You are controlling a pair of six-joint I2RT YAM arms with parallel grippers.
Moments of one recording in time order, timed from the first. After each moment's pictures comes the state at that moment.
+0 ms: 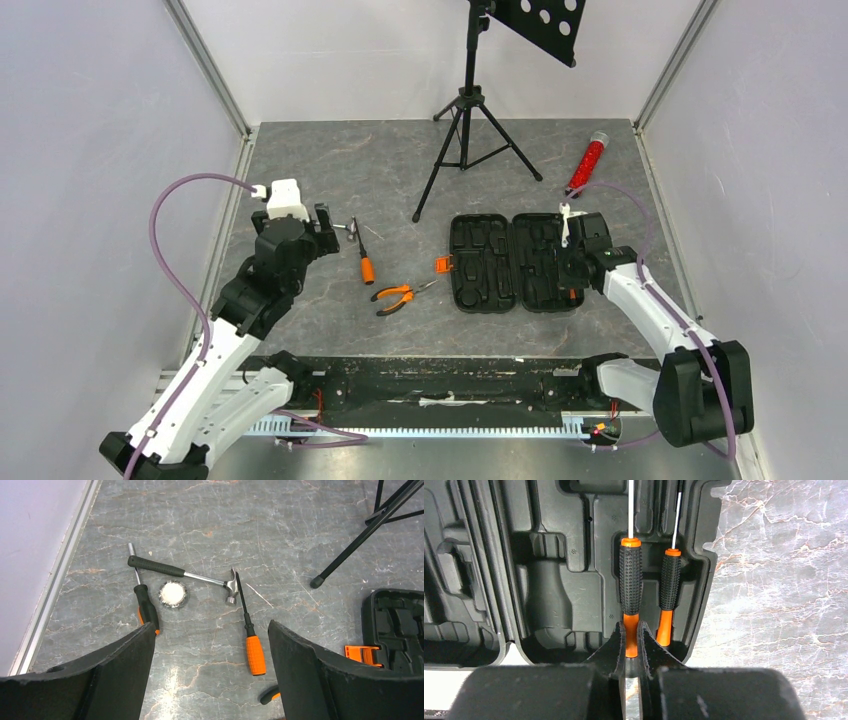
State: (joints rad) left arm -0.48 0.73 0.84 -0.51 -0.54 -0.27; right arm 0.17 1.14 0.67 -0.60 0.07 0.10
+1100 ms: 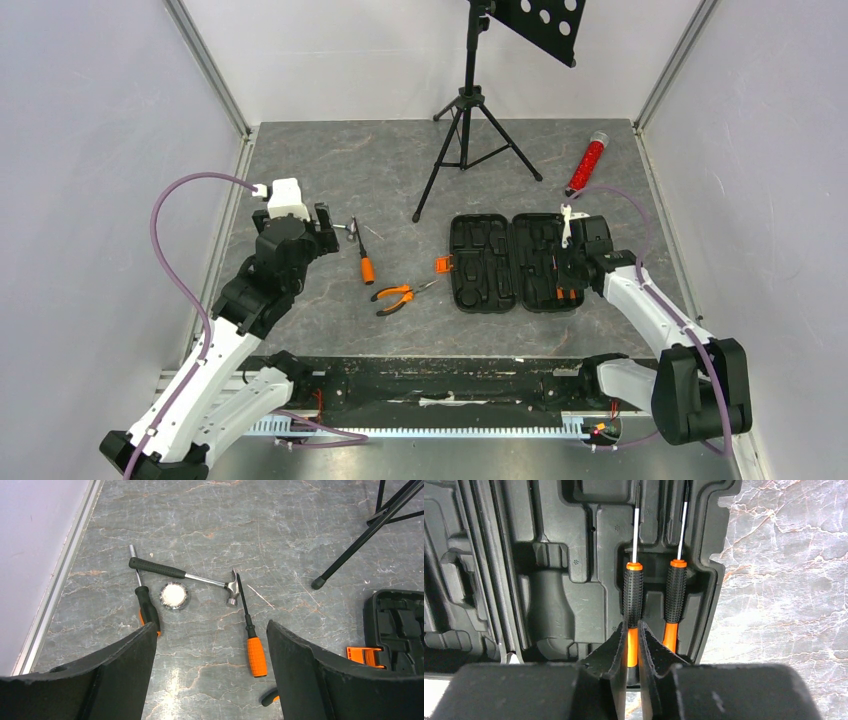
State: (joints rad) left arm -0.48 0.73 0.84 -0.50 -0.55 -0.26; right arm 0.15 1.15 0.63 -0.53 0.03 0.09
